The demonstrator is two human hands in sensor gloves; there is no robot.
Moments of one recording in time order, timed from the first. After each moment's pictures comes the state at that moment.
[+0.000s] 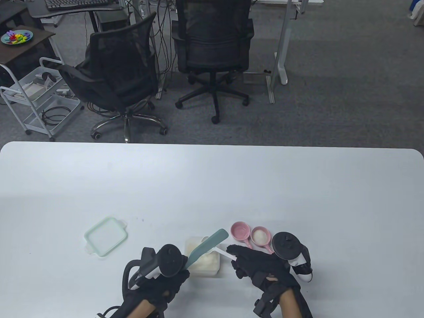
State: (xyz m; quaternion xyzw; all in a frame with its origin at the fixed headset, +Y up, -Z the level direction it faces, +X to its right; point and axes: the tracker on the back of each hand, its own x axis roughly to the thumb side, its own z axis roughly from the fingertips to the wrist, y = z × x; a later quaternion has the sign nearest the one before) left_hand -0.154 -0.707 -0.287 -0.18 -0.10 0.10 0.97; right_hand 0.141 -0.726 -0.311 0.13 0.22 0.81 0.53
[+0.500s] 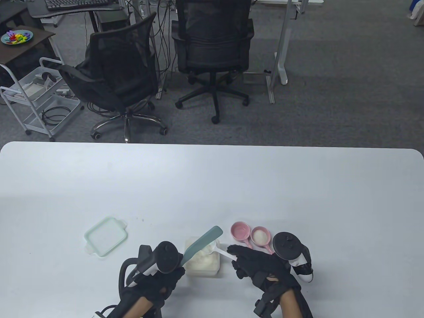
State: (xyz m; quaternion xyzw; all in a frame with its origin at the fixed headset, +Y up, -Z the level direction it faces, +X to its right) left_hand -0.164 -0.710 -0.295 -0.18 -0.07 0.09 0.98; right_hand 0.143 -0.725 -0.311 0.12 0.22 0.81 0.53
